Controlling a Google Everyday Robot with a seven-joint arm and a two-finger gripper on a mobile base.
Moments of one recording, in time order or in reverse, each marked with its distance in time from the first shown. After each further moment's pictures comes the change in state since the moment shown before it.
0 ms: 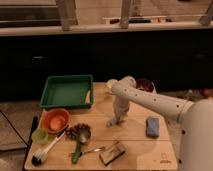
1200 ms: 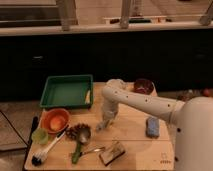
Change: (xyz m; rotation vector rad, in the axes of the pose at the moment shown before) arm -0.062 0.001 0.005 0.016 -0.101 -0.140
